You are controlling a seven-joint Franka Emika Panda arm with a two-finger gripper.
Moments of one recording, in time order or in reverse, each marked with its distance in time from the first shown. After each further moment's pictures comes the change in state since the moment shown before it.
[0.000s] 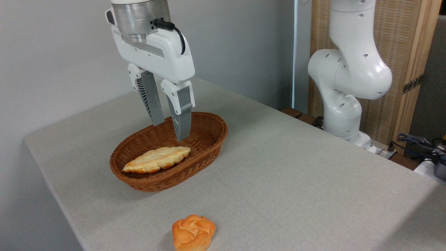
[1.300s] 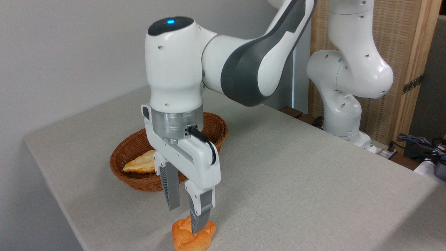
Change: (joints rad) arm 0.096 0.053 0.053 -0.373 0.000 0.568 0.217
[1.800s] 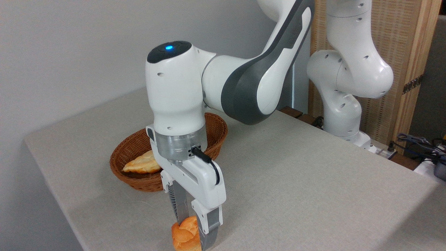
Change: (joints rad) arm 0.005 0.056 0.009 -0.002 0.048 0.019 0.003
